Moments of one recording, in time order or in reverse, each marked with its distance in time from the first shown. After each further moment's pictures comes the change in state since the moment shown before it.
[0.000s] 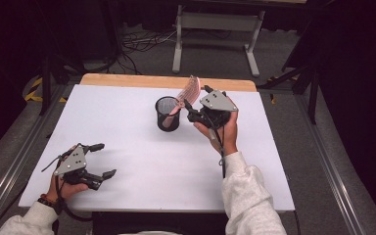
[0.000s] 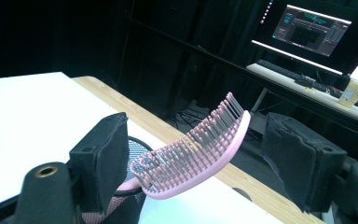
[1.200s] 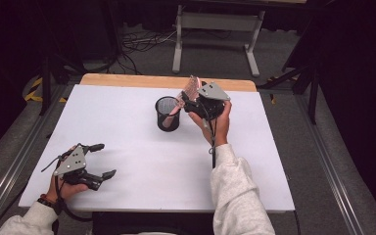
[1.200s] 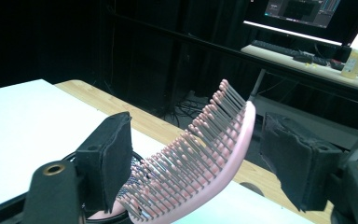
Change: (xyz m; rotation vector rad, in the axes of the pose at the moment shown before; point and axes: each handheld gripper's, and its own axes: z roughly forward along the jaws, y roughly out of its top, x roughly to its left) left arm 0.000 0.000 -0.001 -0.007 -0.003 -0.001; right arm -0.007 -0.007 0.040 0.037 -0.038 0.116
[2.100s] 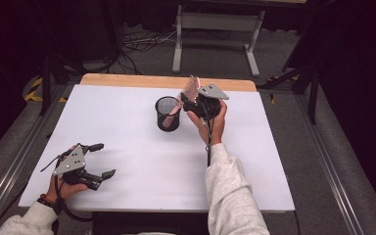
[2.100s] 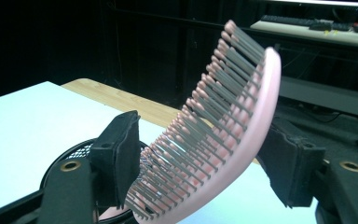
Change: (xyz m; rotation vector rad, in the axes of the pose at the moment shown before) left arm 0.001 0.000 -0.001 -0.005 0.001 -0.003; right arm -0.002 -0.021 0.023 0.041 0.034 0.127
